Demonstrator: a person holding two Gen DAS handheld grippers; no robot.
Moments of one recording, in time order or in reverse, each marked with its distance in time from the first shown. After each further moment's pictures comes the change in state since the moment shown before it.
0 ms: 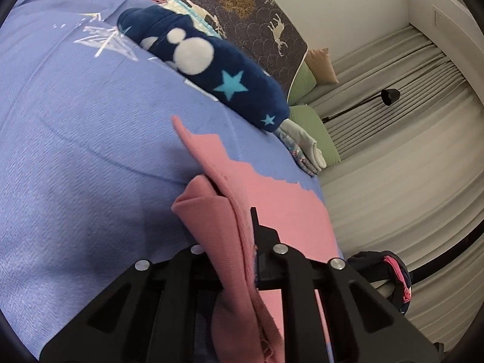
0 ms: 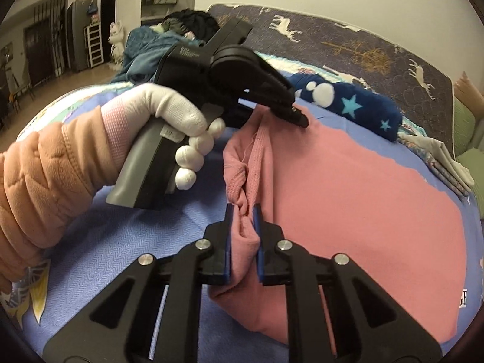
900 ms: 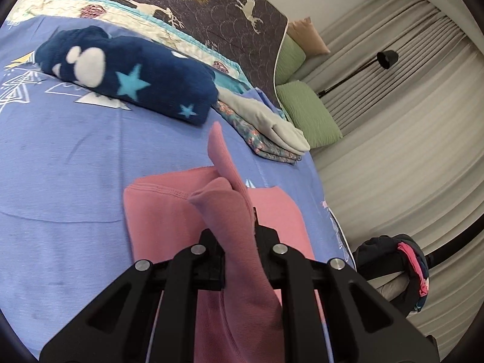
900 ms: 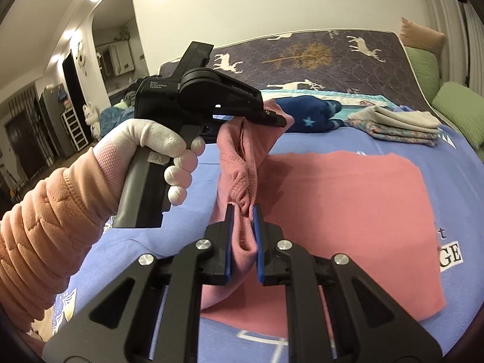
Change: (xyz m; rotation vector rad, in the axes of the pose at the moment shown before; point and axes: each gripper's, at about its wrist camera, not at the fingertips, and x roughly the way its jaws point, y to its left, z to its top) left arm 0.080 -0.142 0.007 0.137 0.079 0.092; right arm -0.092 -0.125 -0.037 0.358 -0.176 0.027
